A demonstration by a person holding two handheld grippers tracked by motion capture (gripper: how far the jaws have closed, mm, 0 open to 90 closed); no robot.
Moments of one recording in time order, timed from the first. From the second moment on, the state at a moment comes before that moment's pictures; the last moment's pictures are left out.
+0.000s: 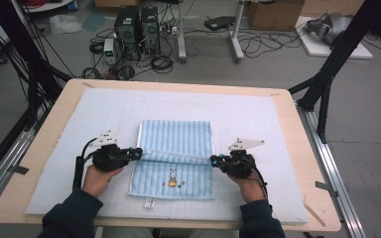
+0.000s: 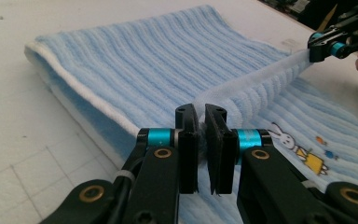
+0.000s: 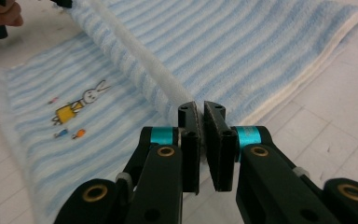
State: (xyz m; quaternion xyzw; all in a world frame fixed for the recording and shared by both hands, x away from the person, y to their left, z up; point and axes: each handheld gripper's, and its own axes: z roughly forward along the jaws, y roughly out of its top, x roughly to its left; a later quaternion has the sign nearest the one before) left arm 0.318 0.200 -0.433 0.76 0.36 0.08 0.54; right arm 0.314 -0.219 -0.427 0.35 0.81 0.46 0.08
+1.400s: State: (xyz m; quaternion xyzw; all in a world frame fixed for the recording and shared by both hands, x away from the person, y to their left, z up) left arm 0.251 0.220 -0.445 0.78 0.32 0.02 0.54; right arm 0.251 -0.212 -0.423 0.29 0.86 0.42 0.06
